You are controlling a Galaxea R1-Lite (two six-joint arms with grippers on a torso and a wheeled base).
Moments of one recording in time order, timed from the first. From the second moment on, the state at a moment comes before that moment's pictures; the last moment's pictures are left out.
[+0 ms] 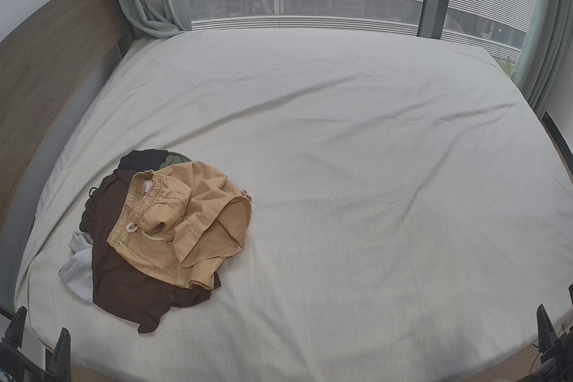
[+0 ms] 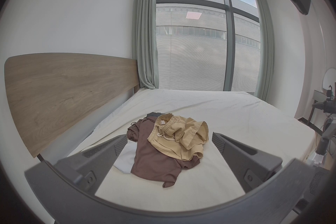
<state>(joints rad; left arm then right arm) 0.00 0.02 -0.02 0.00 0.01 -0.03 0.00 0.02 -0.02 0.00 -0.01 0.01</state>
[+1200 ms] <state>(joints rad) -0.17 0.45 -0.28 -0.15 -0.07 -0.22 0.00 0.02 -0.02 0.00 -0.01 0.01</state>
